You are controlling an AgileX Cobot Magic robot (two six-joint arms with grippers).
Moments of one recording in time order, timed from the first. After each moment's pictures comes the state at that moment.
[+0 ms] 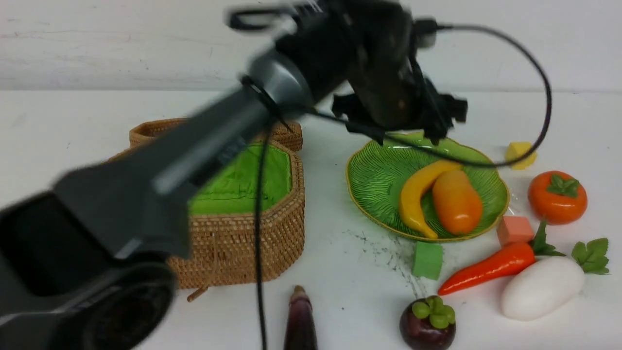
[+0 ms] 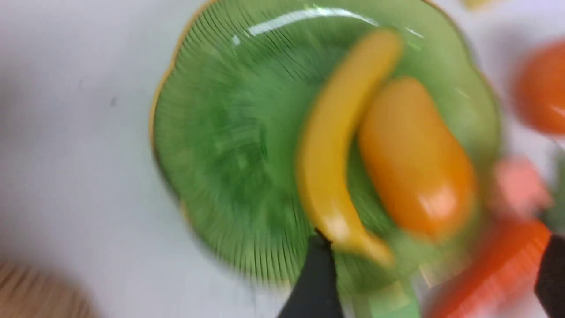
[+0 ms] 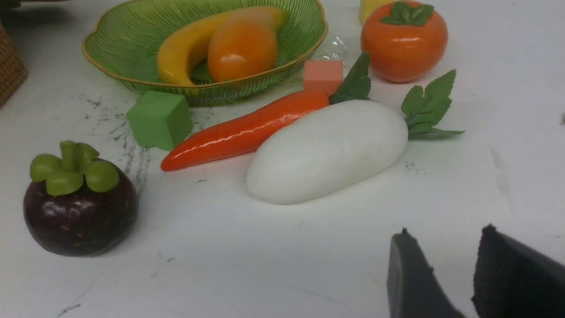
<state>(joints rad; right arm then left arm) 0.05 -0.01 0.01 0.02 0.39 0.01 -0.69 2.21 -2.42 -0.03 1.16 -0.33</state>
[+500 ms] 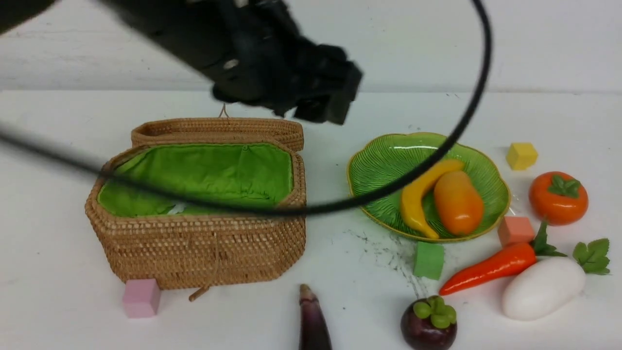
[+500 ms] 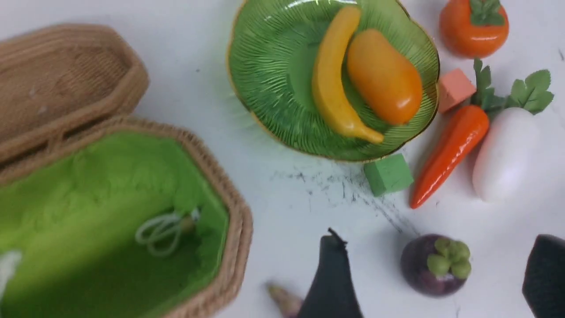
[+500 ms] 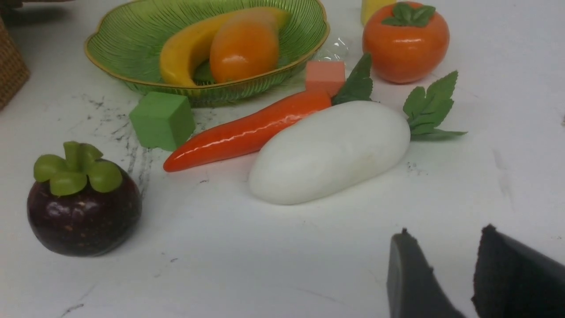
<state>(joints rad) 0.05 -0.01 0.01 0.02 0.39 0.01 -0.66 1.45 -1.53 -0.03 0.89 -0.19</state>
